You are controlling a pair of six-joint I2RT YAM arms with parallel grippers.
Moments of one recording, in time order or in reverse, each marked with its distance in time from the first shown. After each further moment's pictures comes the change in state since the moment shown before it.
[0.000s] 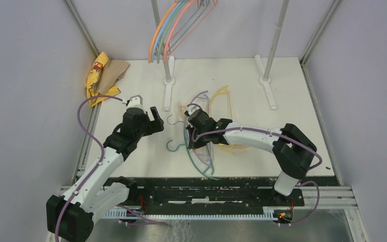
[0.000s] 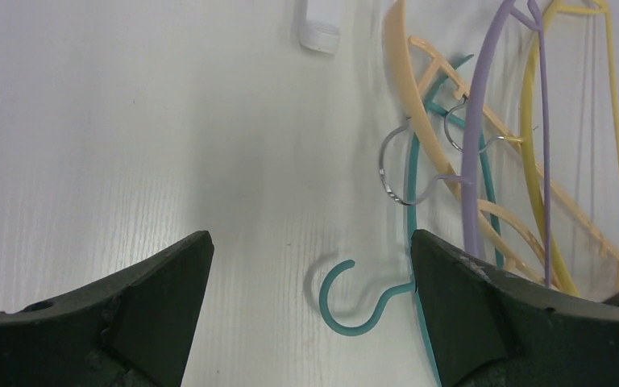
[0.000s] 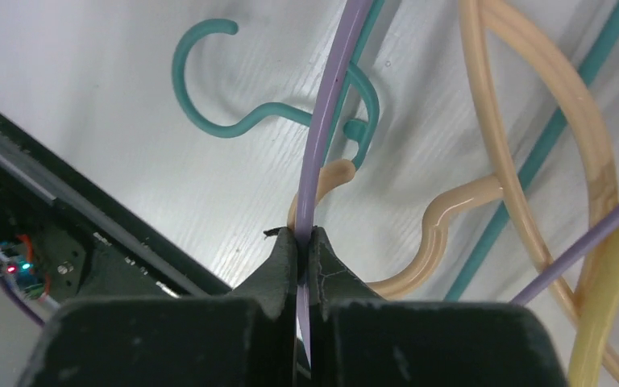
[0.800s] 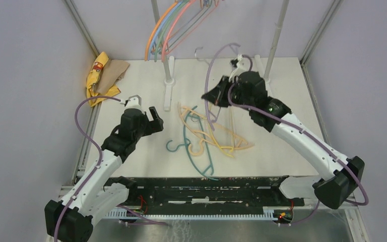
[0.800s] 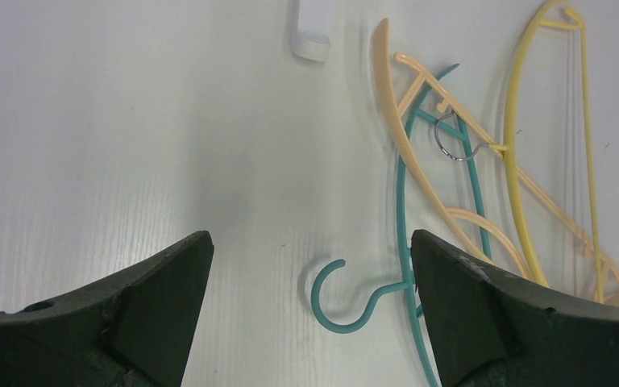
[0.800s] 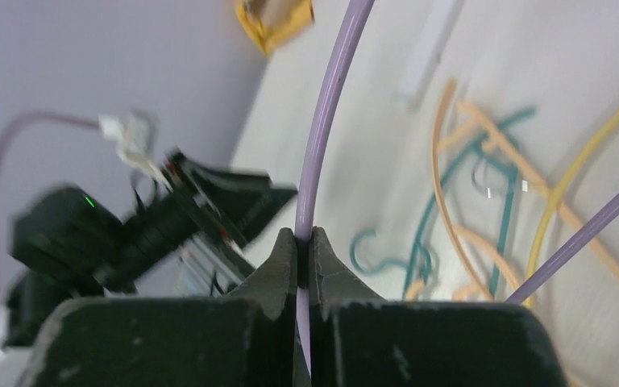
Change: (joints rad) left arm 0.000 -0.036 0.000 -0.005 0.003 0.000; right arm -0.260 -0.508 0.072 -0.006 -0.082 0.163
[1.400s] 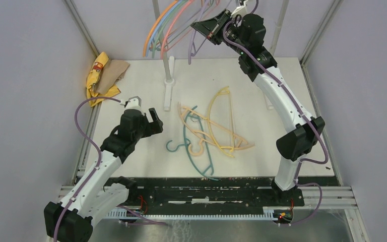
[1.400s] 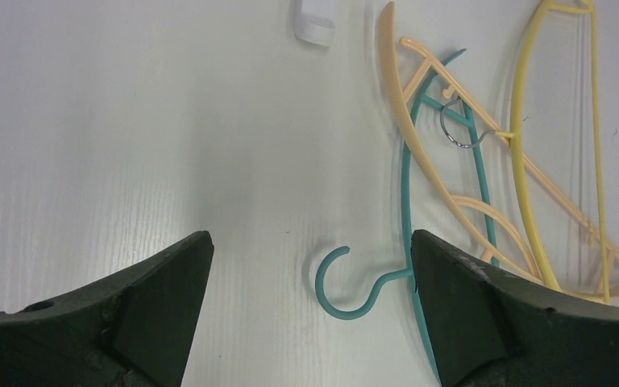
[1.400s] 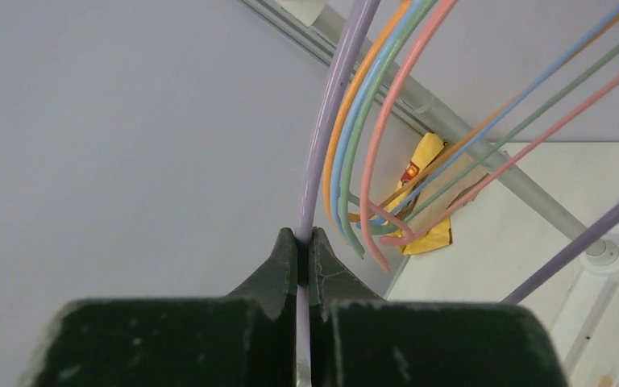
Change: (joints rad) left arm 0.000 -0.018 0.004 -0.047 0.012 0.001; right arm -0.232 0.579 0.851 0.273 -0.175 0.241
